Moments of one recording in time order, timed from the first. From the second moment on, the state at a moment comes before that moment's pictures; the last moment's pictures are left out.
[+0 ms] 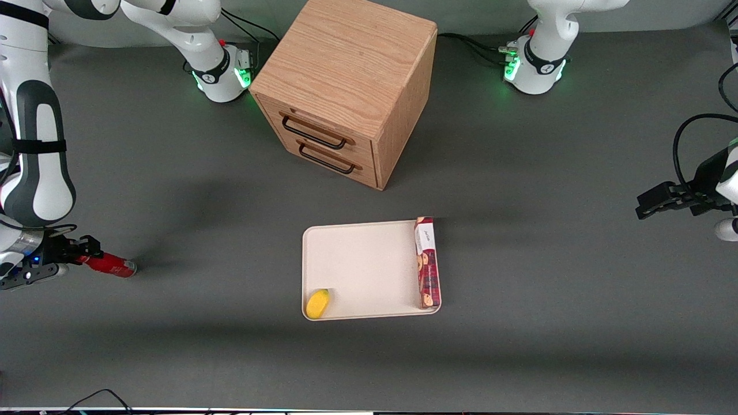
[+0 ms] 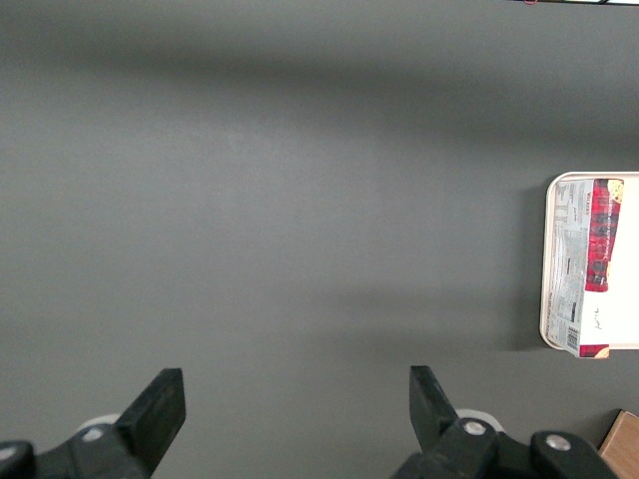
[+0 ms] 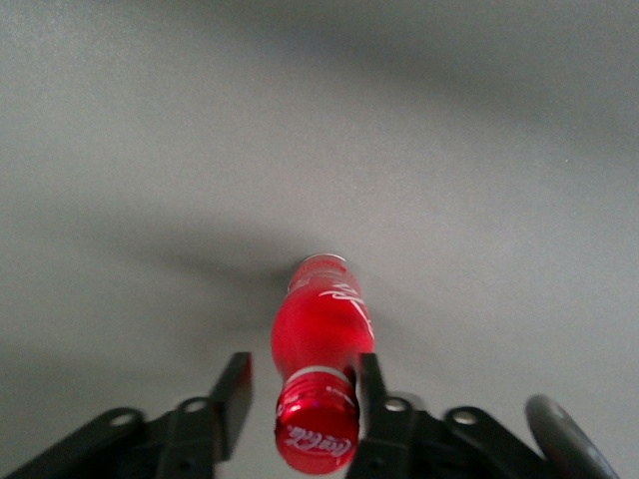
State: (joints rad) arm -0.07 0.48 -0.30 -1.71 0.15 2.19 -0.69
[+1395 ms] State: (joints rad) arm -0.02 0.23 0.21 -1.23 -0.01 1.42 0.08
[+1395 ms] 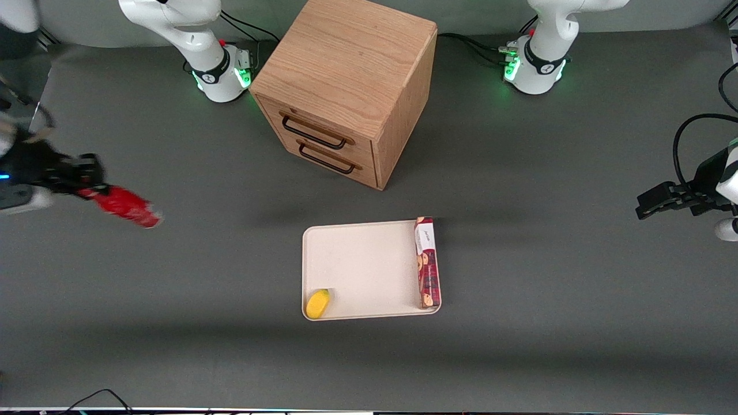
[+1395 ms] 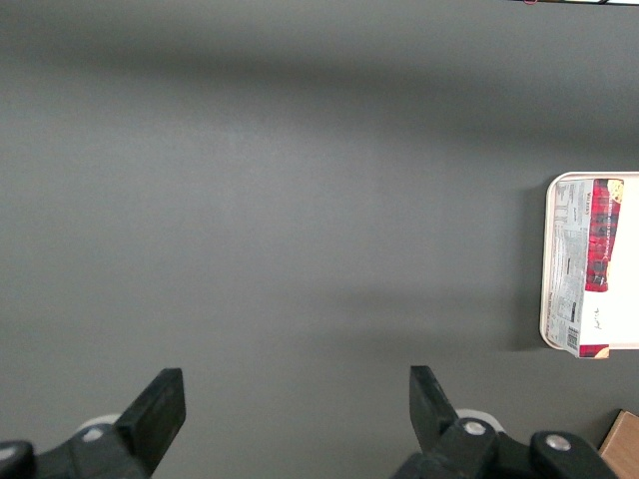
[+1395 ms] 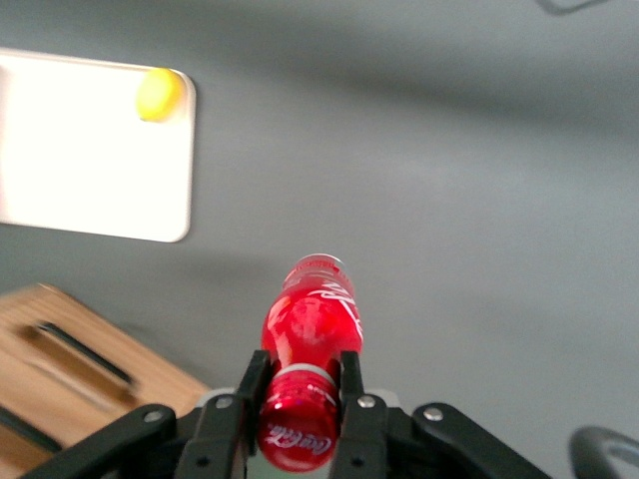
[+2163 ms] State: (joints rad) arm 0.01 0.49 0.60 -1.47 -0.19 1.86 0.95
